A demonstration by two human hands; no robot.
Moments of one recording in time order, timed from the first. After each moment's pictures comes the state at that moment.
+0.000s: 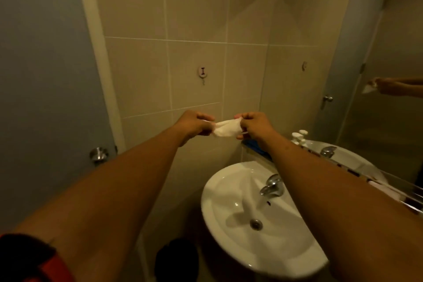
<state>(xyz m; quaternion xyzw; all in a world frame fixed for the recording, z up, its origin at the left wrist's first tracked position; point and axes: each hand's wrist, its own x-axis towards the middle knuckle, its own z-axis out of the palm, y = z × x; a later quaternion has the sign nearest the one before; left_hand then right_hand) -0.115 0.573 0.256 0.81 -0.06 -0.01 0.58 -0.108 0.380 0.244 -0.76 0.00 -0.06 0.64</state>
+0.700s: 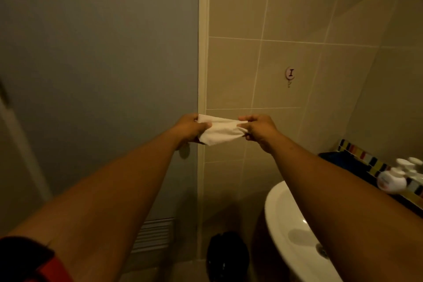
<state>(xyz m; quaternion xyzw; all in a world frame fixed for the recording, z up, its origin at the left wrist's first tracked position) -0.193 0.771 0.237 0.79 0.12 0.09 0.59 -0.110 0.580 0.234 -0.75 -0.11 0.07 0.65</state>
